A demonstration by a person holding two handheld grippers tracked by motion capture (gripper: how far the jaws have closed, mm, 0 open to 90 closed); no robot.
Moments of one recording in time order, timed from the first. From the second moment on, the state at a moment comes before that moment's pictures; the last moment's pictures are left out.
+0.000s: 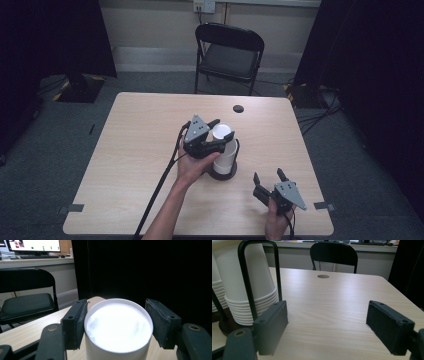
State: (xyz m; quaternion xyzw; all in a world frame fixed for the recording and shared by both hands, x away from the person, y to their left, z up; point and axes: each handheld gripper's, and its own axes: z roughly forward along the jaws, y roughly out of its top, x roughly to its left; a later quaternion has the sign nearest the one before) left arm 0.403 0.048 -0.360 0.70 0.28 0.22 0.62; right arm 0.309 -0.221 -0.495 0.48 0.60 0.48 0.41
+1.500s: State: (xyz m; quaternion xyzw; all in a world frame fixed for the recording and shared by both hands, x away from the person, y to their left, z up) left arm 0.354 0.095 -0.354 0.68 0.29 0.16 0.65; right arm 0.310 -0.220 -0.495 0.48 0.61 0.48 0.41
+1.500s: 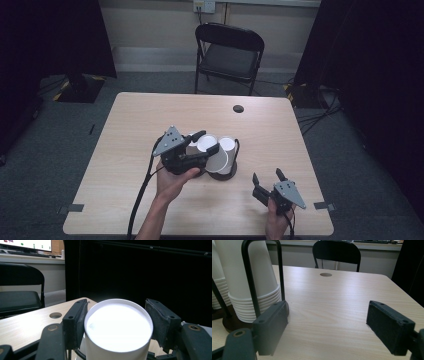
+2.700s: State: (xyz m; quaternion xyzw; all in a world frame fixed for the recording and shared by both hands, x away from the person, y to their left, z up) left arm 0.325 0.126 -0.420 0.60 0.38 0.00 0.70; right arm 0.285 -0.158 -0.489 0.28 0.67 0.64 0.24
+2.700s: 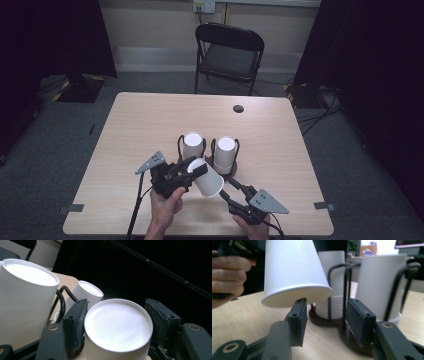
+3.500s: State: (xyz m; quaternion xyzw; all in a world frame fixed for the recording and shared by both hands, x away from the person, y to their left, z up) left arm 0.319 0.120 -0.423 0.58 0.38 -0.06 0.72; right arm 0.297 -0.142 -0.480 0.19 0.67 0.67 0.27
